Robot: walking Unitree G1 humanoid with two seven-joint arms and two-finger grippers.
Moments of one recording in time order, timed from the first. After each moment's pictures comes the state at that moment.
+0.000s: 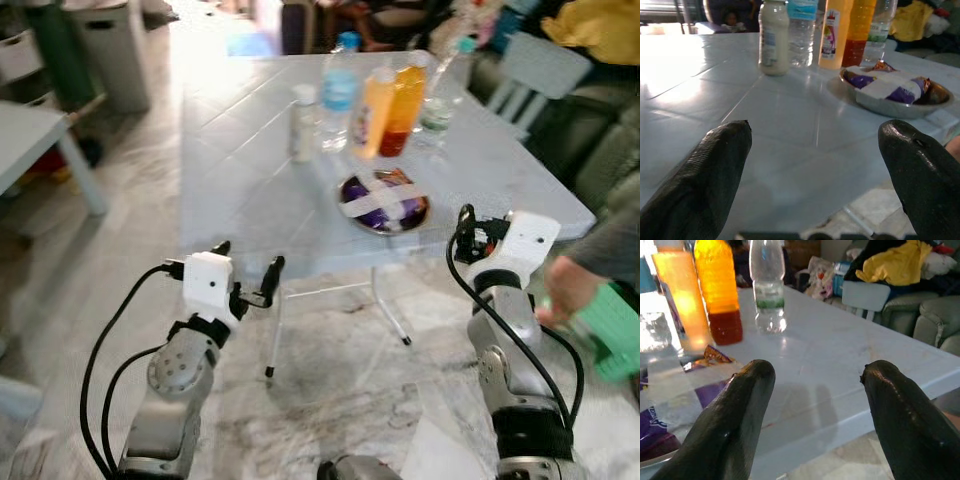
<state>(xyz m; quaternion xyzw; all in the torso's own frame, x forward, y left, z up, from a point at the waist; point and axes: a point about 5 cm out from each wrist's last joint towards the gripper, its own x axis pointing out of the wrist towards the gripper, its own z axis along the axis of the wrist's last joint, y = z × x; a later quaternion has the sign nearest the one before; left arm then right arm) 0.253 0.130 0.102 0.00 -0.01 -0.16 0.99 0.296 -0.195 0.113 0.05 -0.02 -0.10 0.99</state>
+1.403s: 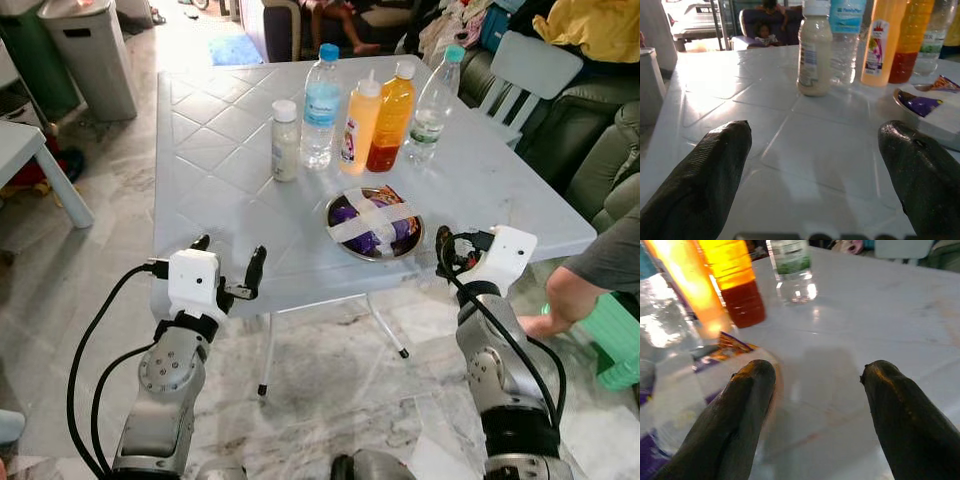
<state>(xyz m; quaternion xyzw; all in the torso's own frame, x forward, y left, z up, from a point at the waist) 0.256 0.145 0.105 0.02 -0.03 -0.11 0.99 0.305 -0.184 0.097 0.15 0.05 -0.07 0.99</state>
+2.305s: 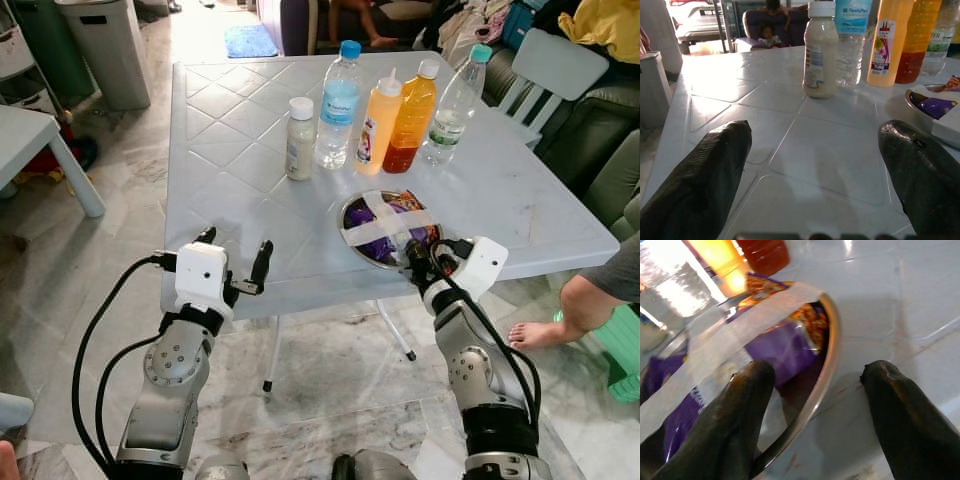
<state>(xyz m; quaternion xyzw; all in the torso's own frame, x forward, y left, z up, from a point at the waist) 0.257 0.140 0.108 0.04 -0.04 -0.12 0.99 0.301 -0.166 0.076 0.26 0.12 -0.05 0.96</state>
